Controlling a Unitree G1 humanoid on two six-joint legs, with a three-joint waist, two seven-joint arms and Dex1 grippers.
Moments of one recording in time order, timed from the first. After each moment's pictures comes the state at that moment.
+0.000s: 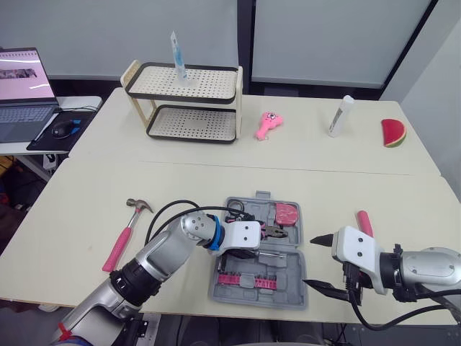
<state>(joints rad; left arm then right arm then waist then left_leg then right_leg) -0.47 0.56 -0.60 -0.15 0.10 0.43 -1.15 0.17 -1.00 -0.04 -0.88 0.45 0.76 0.80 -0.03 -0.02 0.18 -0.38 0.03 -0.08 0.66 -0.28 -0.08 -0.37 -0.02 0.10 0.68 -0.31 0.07</state>
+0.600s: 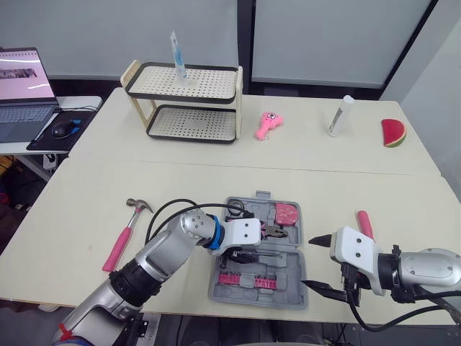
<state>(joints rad) -0.47 0.57 -0.55 -0.23 0.06 0.56 -1.15 0.17 -1.00 -0.03 -0.90 0.47 0.78 0.78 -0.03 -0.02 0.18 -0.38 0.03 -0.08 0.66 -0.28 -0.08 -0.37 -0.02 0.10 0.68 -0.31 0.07</state>
